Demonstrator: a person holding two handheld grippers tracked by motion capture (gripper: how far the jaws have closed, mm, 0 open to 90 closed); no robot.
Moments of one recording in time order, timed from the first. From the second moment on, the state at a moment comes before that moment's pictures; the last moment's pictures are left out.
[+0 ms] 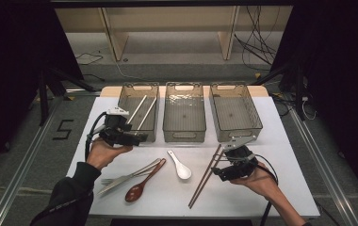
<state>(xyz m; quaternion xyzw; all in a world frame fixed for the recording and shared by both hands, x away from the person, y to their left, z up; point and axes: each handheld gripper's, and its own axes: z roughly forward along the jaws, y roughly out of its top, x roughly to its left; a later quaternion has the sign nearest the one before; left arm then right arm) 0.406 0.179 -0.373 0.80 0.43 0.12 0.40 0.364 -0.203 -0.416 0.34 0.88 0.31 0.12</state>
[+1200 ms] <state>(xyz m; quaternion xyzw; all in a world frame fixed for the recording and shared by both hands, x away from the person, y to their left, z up) 0.333 0.174 -0.389 0.82 0.38 0.13 0.41 0.395 -0.171 -0.437 0.20 0.96 0.21 0.07</state>
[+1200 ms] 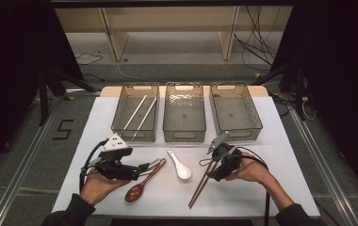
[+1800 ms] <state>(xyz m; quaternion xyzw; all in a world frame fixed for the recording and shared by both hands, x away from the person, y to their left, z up) 0.330 0.176 -0.390 0.81 0.39 0.13 0.41 0.397 -0.162 -0.450 0.10 0.98 0.16 0.06</state>
